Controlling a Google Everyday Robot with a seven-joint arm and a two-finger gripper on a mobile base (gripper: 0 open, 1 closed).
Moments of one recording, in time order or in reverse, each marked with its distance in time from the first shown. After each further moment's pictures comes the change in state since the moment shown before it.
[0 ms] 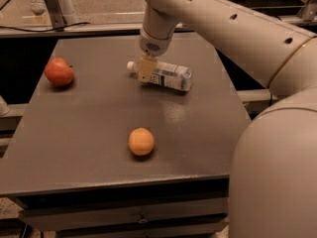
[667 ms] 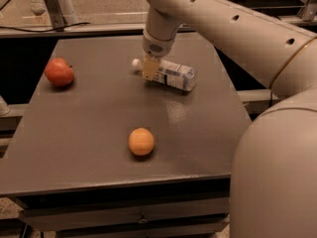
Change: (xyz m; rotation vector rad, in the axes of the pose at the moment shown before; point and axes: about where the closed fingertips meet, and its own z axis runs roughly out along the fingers) arm 0.014 0.002 0.001 -0.012 0.024 0.006
